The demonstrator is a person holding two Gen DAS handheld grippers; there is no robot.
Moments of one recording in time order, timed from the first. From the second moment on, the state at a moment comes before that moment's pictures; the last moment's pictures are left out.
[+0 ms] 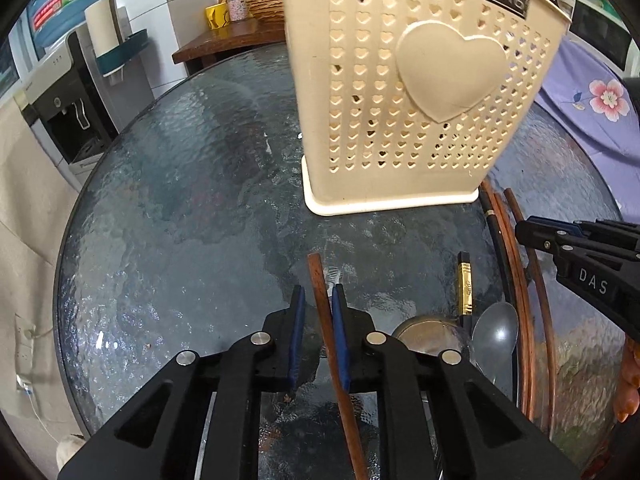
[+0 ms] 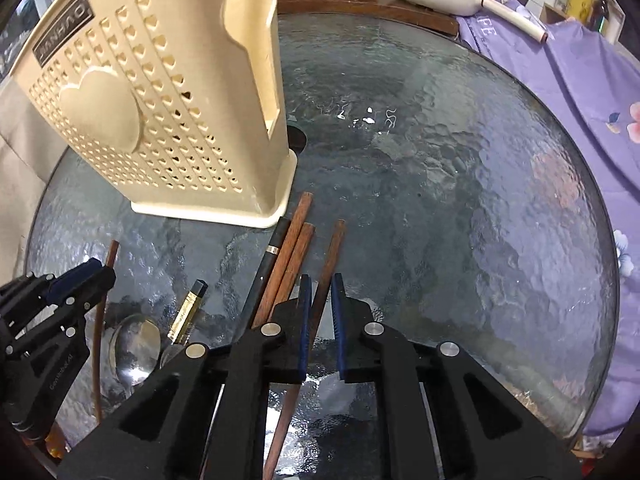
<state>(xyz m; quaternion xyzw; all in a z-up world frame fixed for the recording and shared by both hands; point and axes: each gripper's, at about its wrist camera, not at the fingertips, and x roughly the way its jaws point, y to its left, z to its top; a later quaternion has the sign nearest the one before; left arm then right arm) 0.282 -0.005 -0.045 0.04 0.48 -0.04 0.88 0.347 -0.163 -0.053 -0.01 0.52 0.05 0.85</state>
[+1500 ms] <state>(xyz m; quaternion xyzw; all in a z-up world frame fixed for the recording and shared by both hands) 0.230 0.009 0.081 -0.01 0.32 -0.11 0.94 0.242 -0.223 0.081 0.09 0.31 0.18 0.93</state>
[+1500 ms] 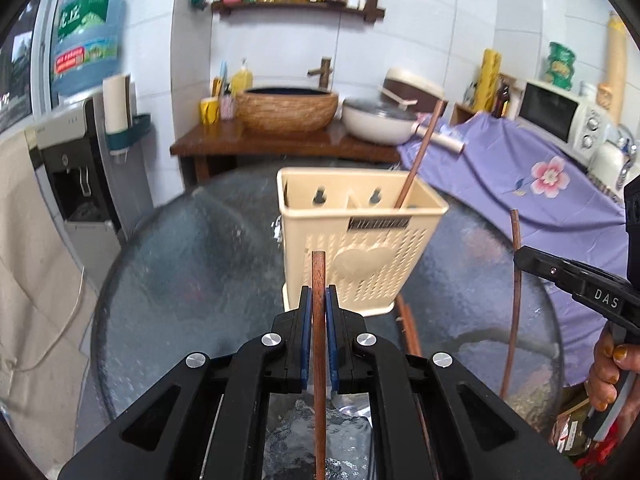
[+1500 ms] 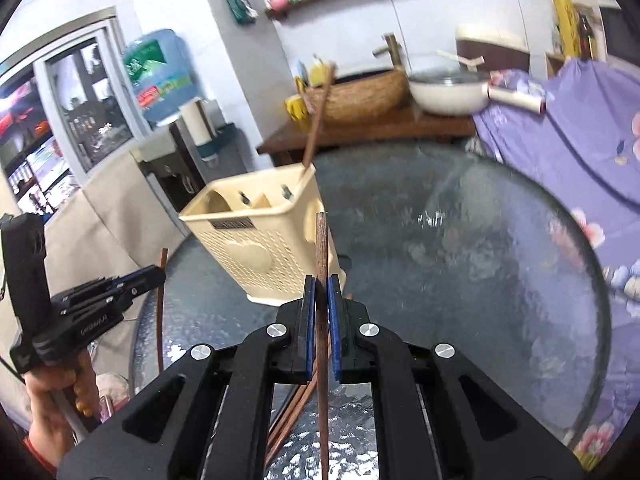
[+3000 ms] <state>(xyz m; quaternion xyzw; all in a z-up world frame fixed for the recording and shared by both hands) 0.261 -0.003 0.292 -0.04 0.18 -0.11 0.98 0.308 -0.171 0.297 0.07 0.16 0.16 0.97</state>
